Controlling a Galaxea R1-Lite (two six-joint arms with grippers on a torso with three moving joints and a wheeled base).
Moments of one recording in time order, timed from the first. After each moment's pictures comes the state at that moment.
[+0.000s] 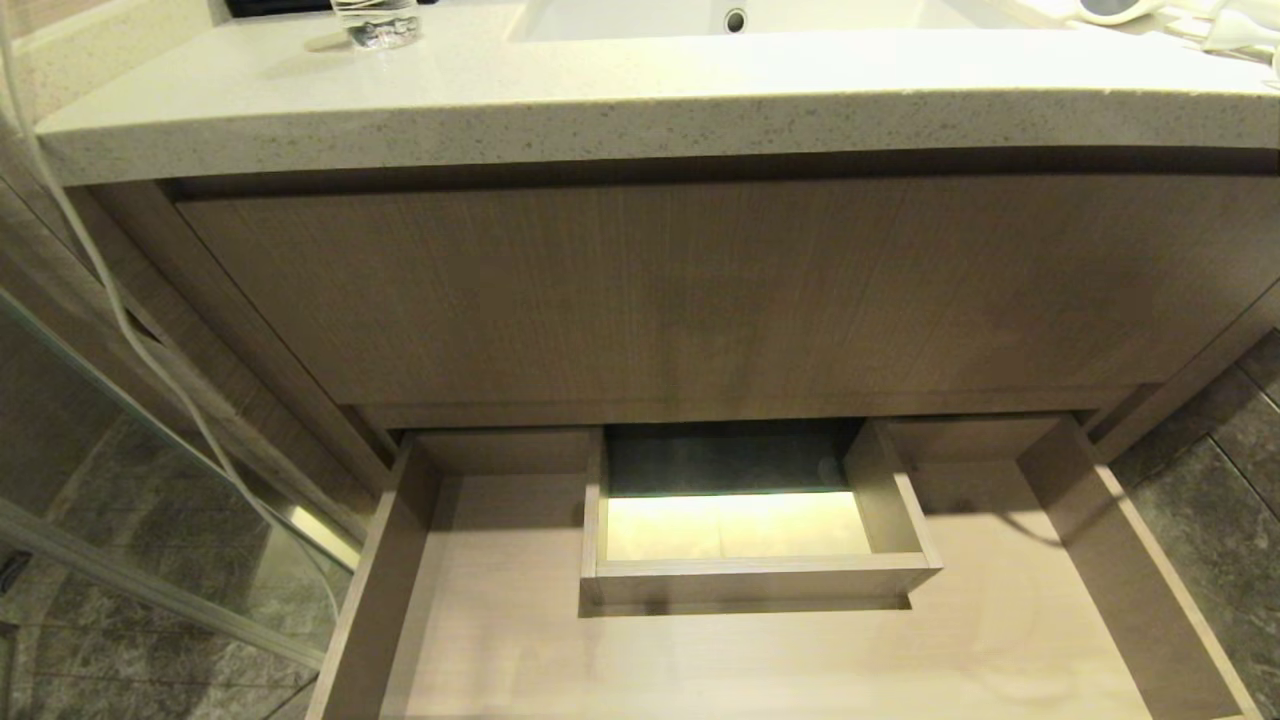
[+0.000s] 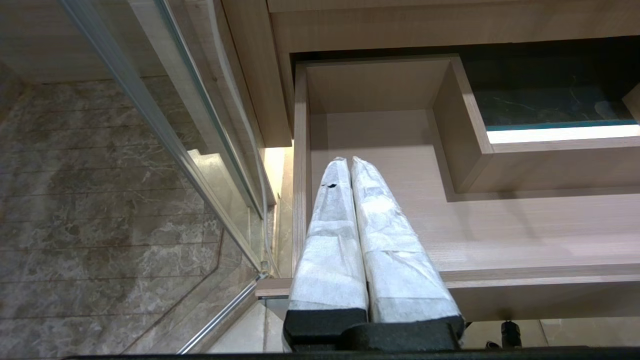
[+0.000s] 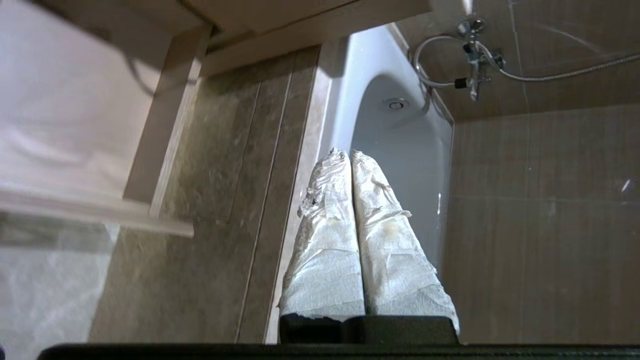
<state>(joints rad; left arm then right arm) 0.00 0.00 0.00 0.00 0.00 0.01 -0.58 0.70 -1.37 0.81 0.14 -1.03</state>
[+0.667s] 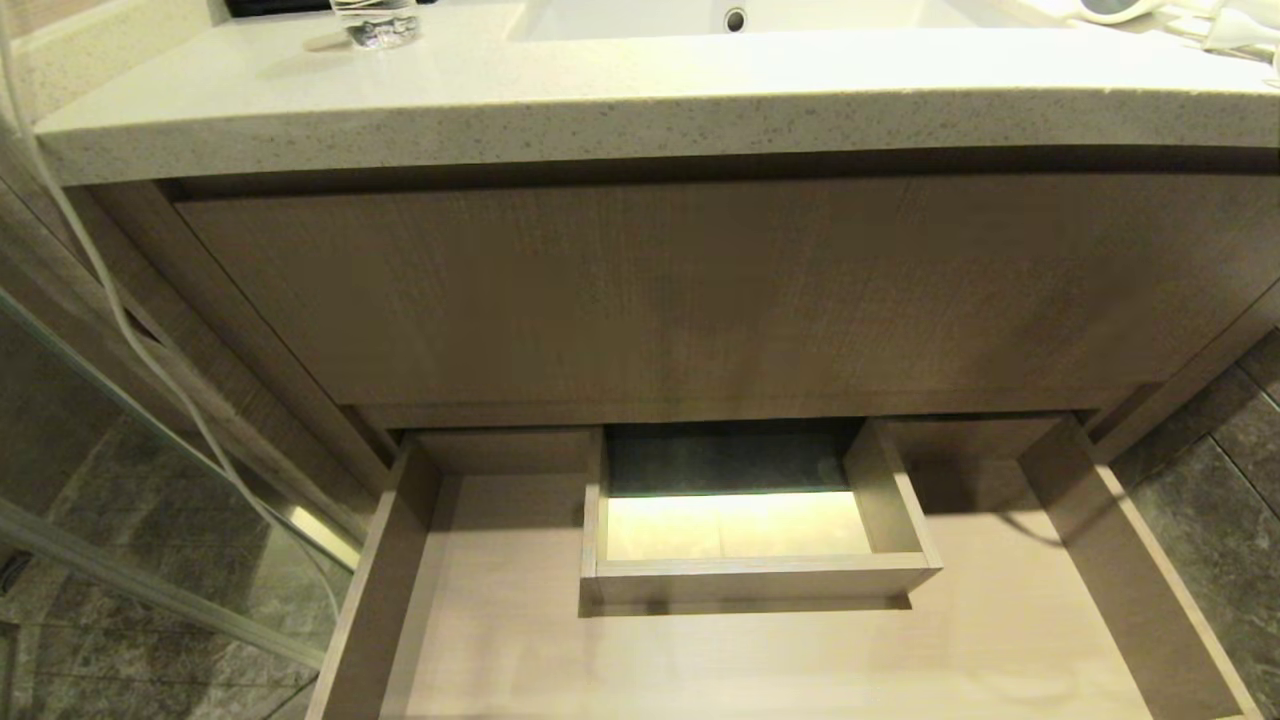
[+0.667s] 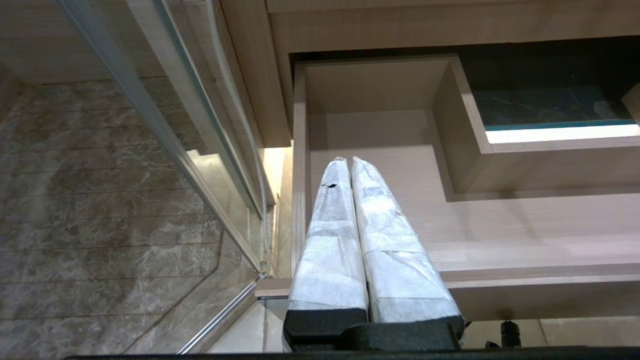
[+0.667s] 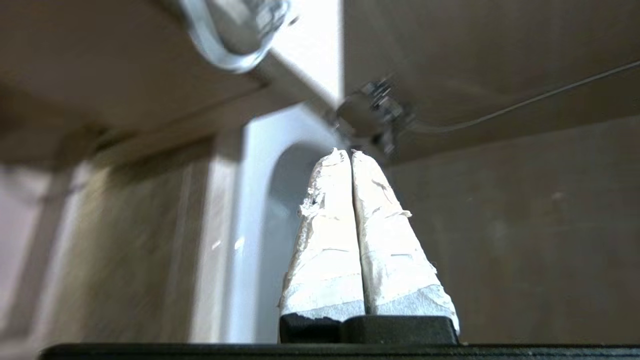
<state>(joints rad) 0.00 0.00 0.00 0.00 0.00 0.01 -0.59 1.08 -1.75 0.58 0.13 -0.97</state>
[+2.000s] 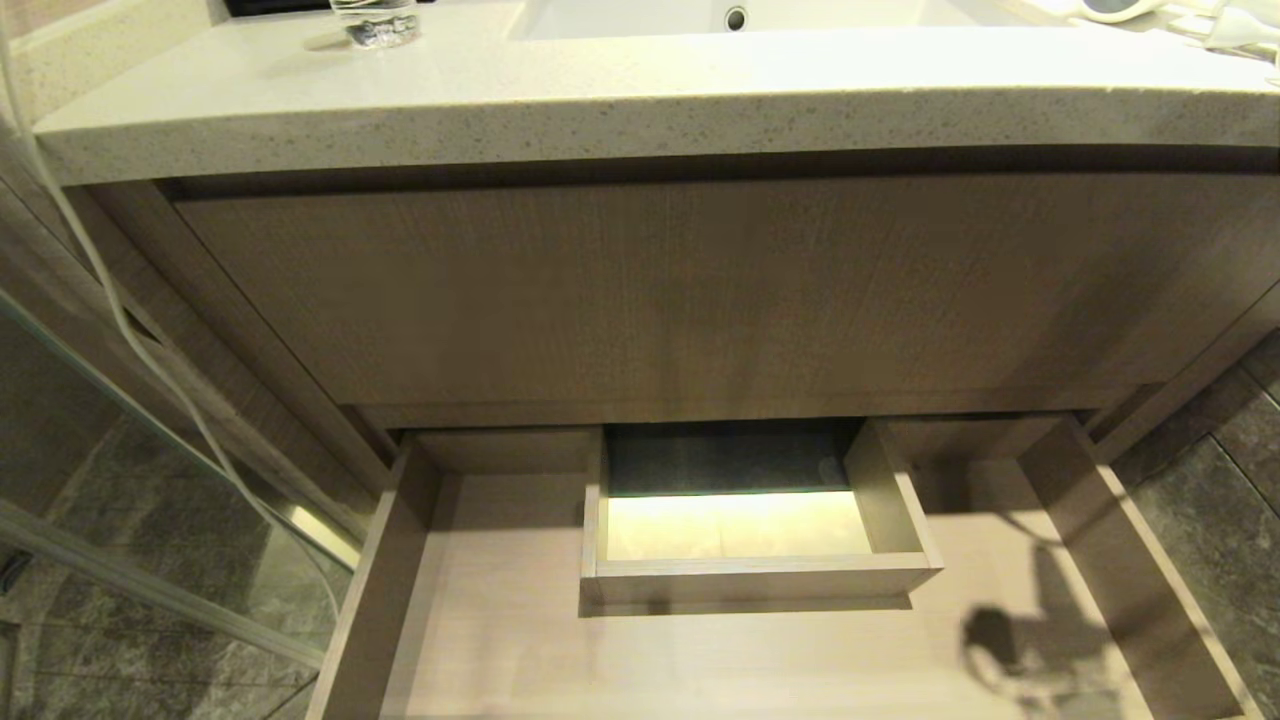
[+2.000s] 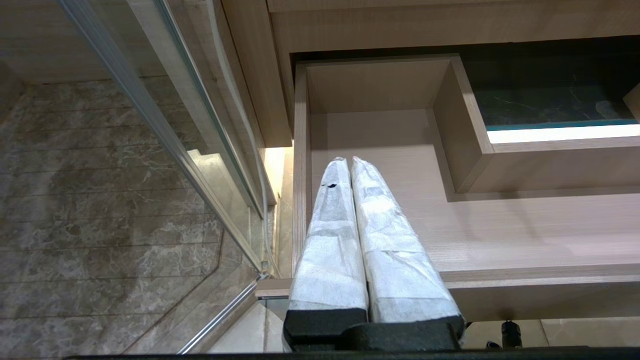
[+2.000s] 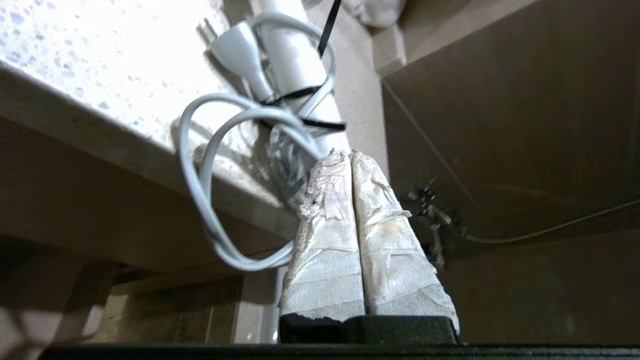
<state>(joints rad) 0.00 0.00 0.00 0.00 0.00 0.01 -0.32 1.41 -1.76 0.19 0.05 -0.89</state>
